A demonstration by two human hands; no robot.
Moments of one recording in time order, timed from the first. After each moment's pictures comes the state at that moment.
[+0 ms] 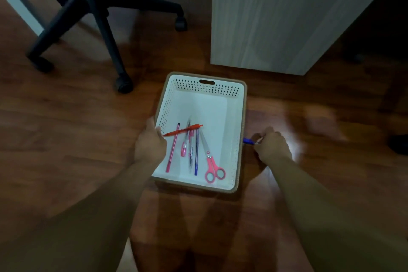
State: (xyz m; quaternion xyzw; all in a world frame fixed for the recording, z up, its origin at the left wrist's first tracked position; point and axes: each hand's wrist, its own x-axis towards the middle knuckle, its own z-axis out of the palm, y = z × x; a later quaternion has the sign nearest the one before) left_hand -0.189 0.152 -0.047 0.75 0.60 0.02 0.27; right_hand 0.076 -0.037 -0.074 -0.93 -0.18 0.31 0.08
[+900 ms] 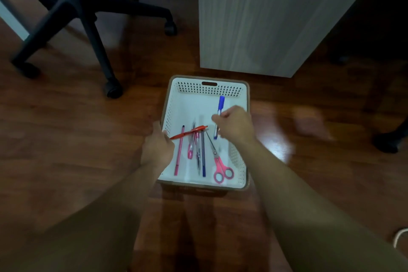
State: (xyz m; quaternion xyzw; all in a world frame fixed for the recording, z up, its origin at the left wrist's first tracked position) left_hand -0.155 0.131 -0.041 0.74 0.59 0.01 0.31; right_hand 0.044 0.042 -0.017 -0.88 -0.21 0.31 0.30
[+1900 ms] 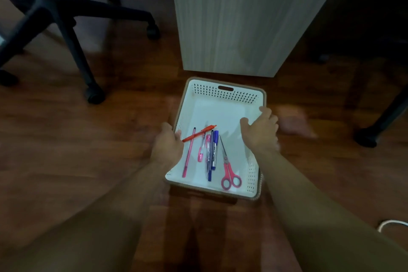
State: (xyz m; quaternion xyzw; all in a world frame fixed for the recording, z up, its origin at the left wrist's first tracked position) left_hand -0.094 0.101 -0.043 0.75 0.55 0.00 0.37; right_hand 0.103 -0.036 -0.031 -0.93 -0.11 0.20 0.27
